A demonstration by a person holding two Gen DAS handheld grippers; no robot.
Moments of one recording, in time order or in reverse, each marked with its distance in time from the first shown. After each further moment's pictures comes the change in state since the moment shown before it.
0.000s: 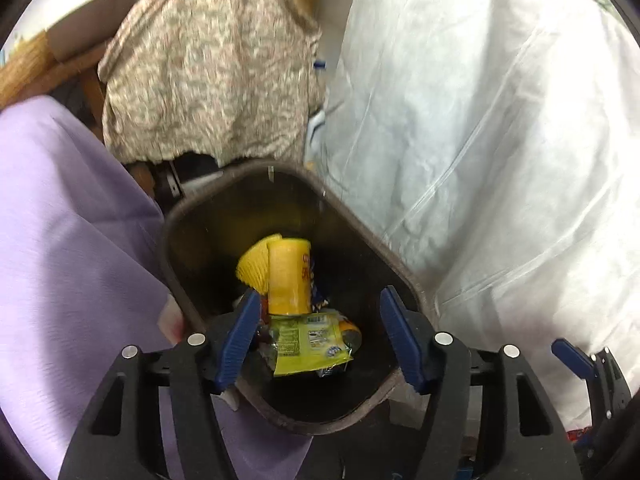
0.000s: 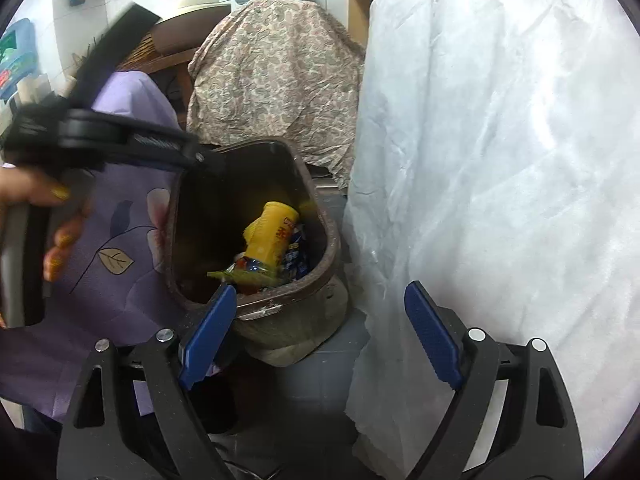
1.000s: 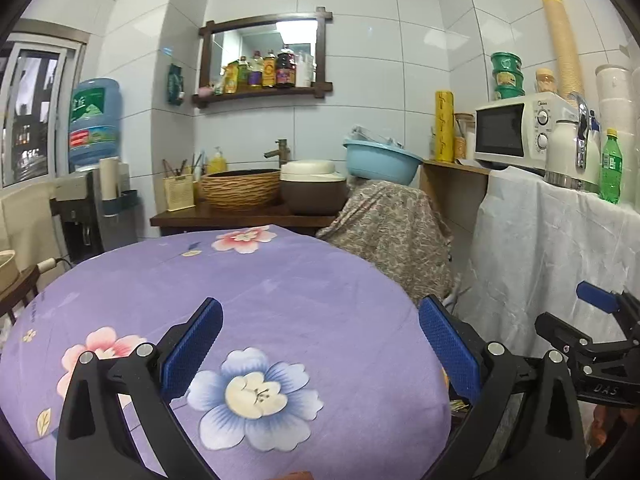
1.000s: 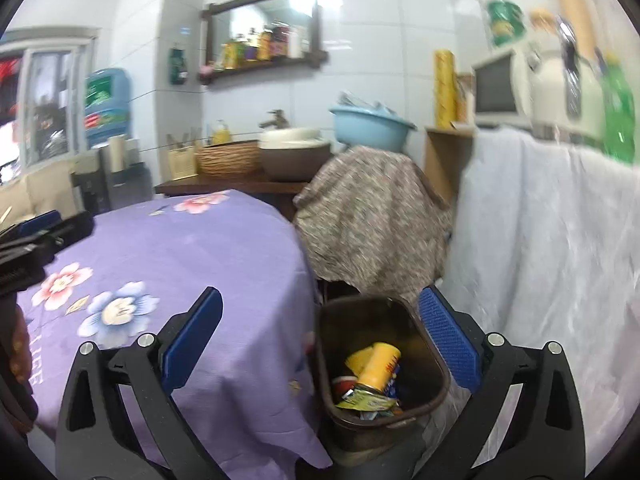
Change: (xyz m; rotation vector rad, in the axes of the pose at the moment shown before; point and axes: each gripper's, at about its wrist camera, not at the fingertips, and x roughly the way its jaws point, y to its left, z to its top) left arm -0.288 0.086 -0.169 -0.172 -0.719 0.445; right arm -0.157 0.153 0.035 -0.140 -0.469 0.222
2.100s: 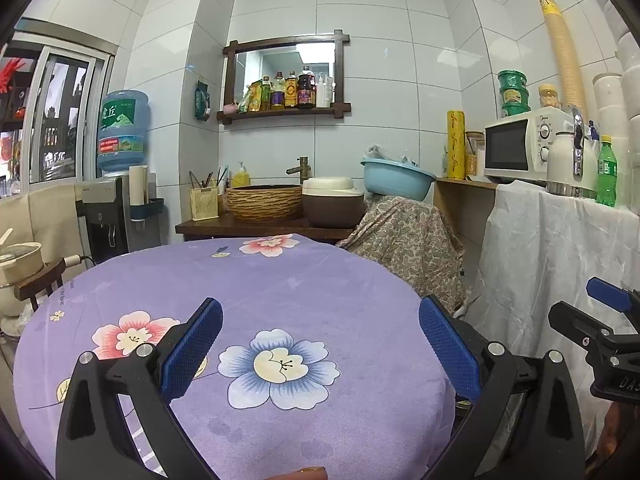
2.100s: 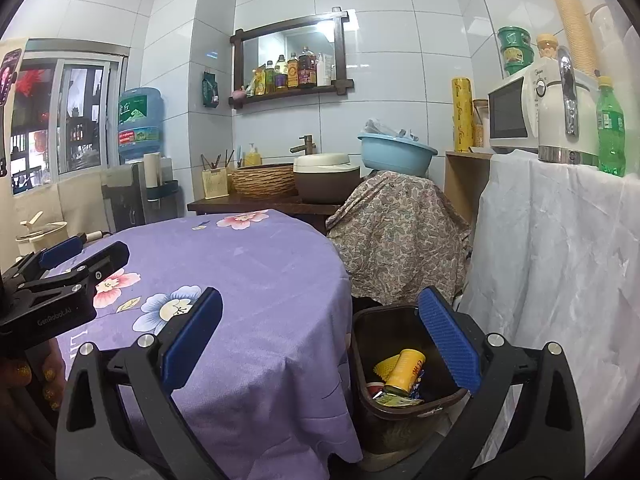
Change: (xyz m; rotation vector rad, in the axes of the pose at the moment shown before) left arm -0.053 0.008 -0.028 -0.016 -0.078 0.065; right arm -0.057 0.023 -0.013 0.024 -0.077 0.070
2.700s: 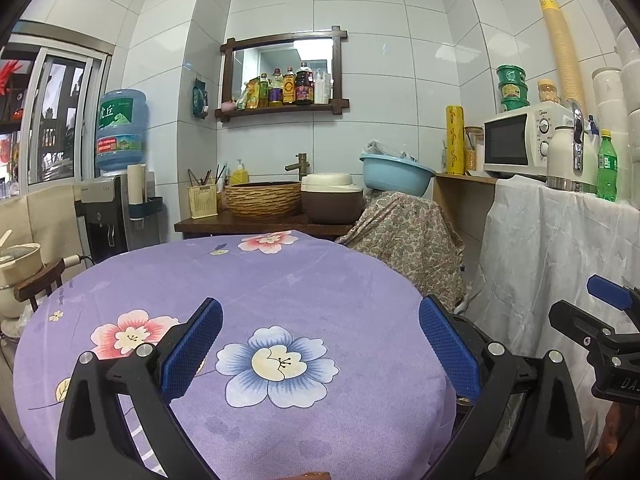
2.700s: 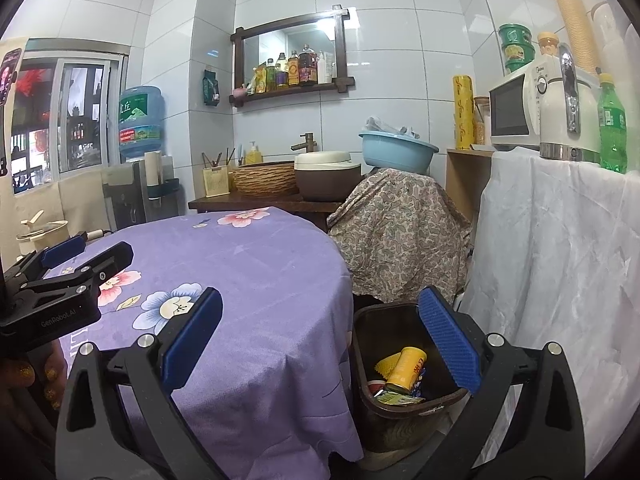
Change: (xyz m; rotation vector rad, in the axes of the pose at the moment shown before) left arm 0.003 -0.001 -0.002 0.006 0.016 -0.003; right arm 0.003 0.000 -0.001 0.003 0.008 0.001
